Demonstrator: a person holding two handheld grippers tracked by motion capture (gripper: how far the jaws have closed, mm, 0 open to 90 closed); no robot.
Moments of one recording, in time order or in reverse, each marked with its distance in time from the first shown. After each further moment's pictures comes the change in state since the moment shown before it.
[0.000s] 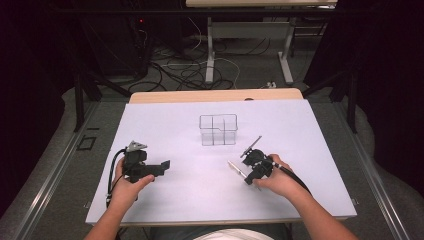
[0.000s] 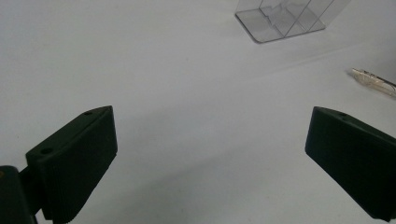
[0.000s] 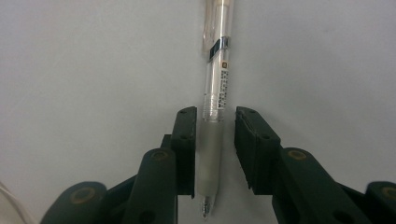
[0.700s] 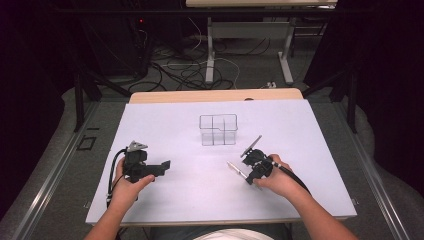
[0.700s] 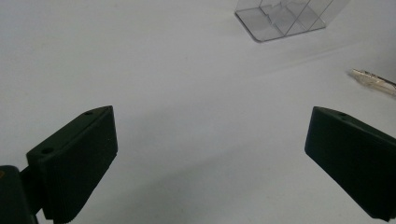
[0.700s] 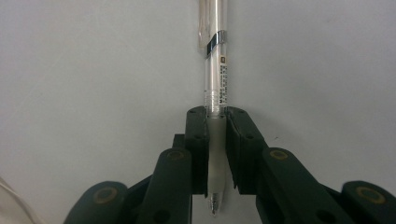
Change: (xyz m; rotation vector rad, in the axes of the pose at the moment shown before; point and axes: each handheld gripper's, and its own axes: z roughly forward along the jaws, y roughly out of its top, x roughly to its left) left arm 0.000 0.000 0.001 0.002 0.001 0.003; right arm 0.000 -0.001 0.003 -0.009 0.026 0.049
